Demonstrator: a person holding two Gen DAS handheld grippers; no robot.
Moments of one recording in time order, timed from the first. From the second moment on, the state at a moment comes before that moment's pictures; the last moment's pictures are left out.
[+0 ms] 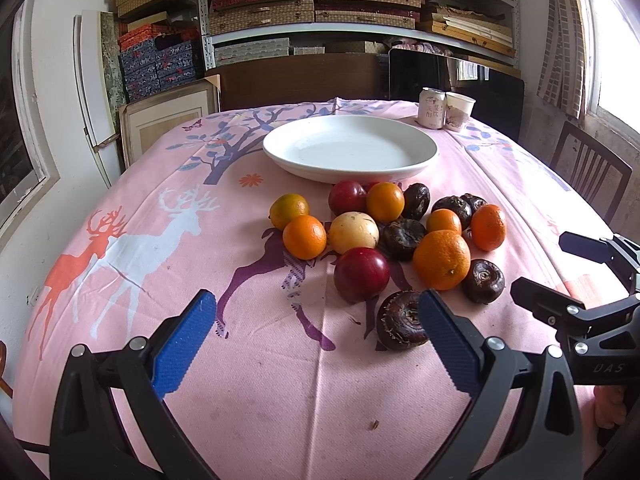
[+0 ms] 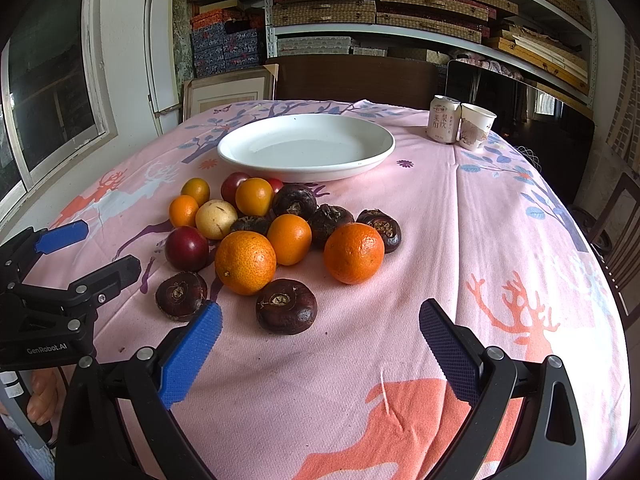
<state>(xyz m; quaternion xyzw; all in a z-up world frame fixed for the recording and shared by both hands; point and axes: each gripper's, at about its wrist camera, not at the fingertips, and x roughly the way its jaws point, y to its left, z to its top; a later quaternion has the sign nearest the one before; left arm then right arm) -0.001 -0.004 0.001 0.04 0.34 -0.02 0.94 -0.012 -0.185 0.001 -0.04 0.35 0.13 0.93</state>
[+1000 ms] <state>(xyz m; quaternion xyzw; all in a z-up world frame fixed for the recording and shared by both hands) -0.001 -0.003 0.002 0.04 0.34 -0.02 0.94 -0.014 -0.184 0.002 -0.04 0.35 0.13 0.93</state>
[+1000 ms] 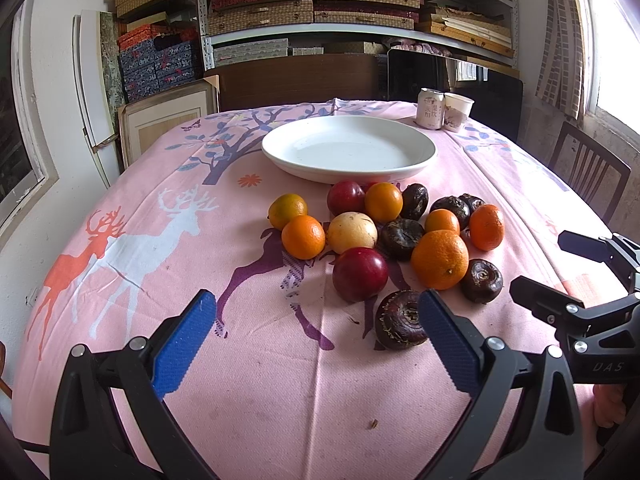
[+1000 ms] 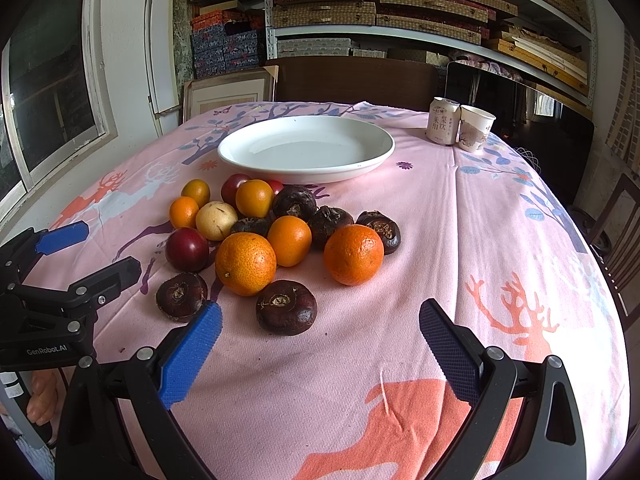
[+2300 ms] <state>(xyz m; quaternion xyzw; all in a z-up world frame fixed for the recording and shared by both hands) 0.007 -0.015 -0.013 0.04 0.39 -0.06 0.92 -0.011 -0.191 -0.016 -0.02 0.42 0.18 0.89</state>
